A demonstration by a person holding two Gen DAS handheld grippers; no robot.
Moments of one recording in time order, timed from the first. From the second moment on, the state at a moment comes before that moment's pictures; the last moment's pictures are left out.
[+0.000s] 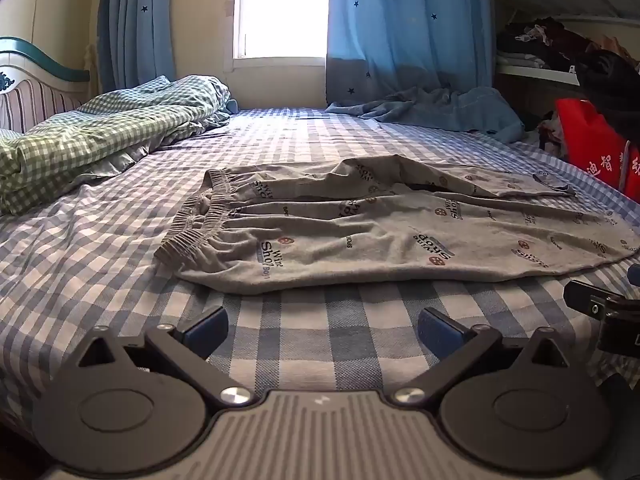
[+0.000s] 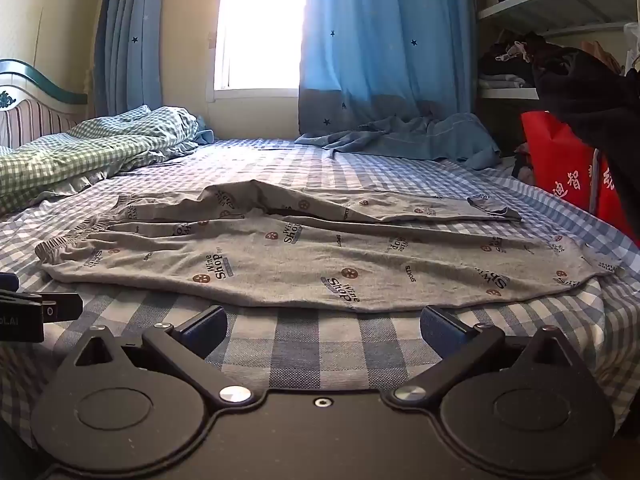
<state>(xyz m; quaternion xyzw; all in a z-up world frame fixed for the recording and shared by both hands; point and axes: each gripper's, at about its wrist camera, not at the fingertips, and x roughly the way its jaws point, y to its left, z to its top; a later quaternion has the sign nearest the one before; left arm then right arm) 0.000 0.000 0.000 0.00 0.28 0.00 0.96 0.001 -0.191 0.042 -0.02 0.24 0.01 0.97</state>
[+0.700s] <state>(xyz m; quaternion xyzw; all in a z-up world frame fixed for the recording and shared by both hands) 0.005 -0.002 0.000 0.00 0.28 0.00 0.96 0.007 -0.189 0.042 -0.02 0.24 0.01 0.97</state>
